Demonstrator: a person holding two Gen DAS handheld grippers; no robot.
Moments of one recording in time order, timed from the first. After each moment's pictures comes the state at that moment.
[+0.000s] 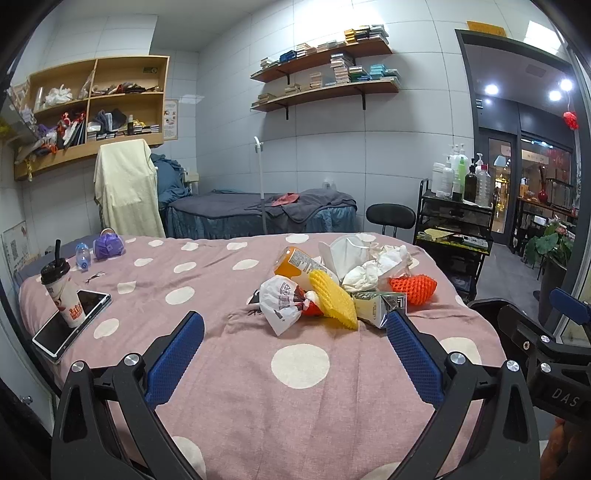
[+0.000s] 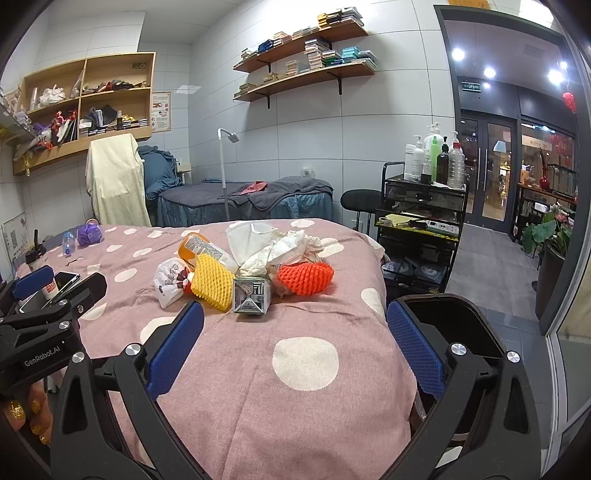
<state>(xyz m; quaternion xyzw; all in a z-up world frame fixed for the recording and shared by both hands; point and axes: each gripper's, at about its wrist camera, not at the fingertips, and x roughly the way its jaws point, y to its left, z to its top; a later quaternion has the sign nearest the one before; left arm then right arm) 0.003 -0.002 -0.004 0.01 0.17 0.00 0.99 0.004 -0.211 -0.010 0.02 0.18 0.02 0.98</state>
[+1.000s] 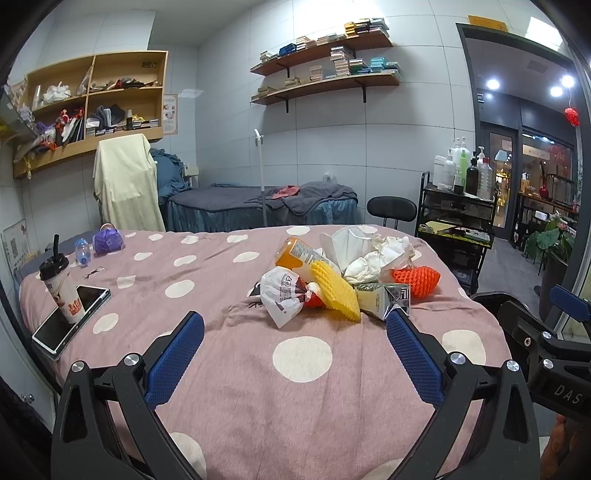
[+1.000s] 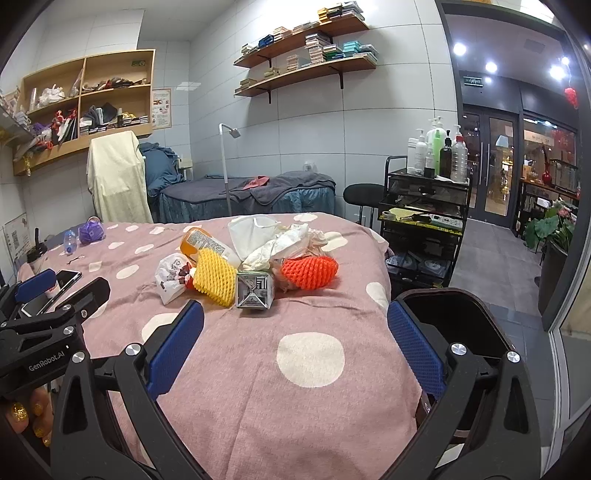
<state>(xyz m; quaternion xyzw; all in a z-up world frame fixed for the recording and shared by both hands) 0.007 0.000 -0.012 0.02 0.19 0.00 0.98 0.008 -0.207 -0.015 0.03 0.19 0.03 0.98</state>
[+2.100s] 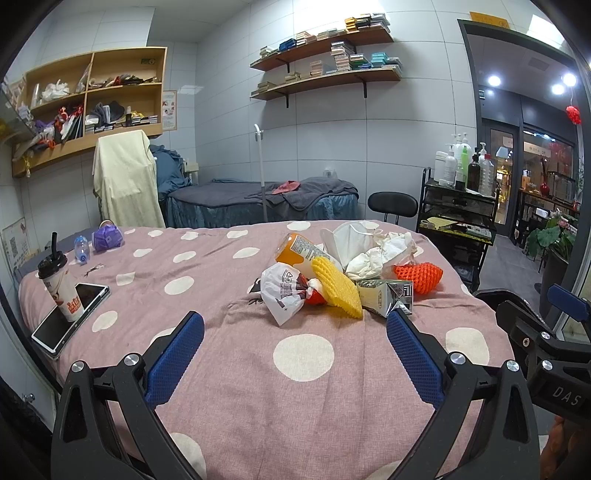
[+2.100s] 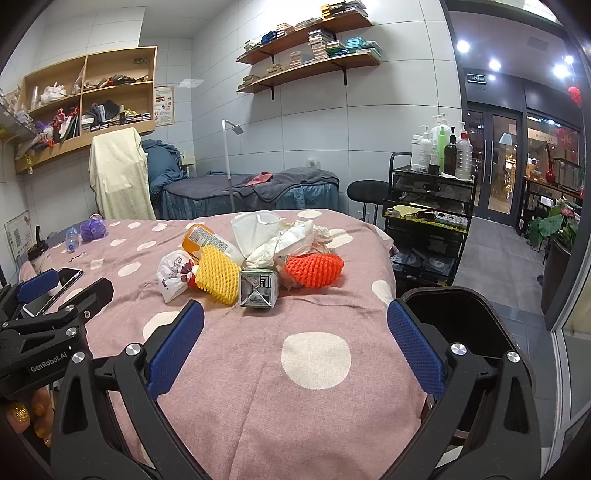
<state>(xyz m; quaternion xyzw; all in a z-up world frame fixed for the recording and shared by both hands) 0.011 -0.001 -0.014 0.02 0.19 0.00 0.98 0.015 -0.206 -0.018 0.03 0.20 0.03 0.98</state>
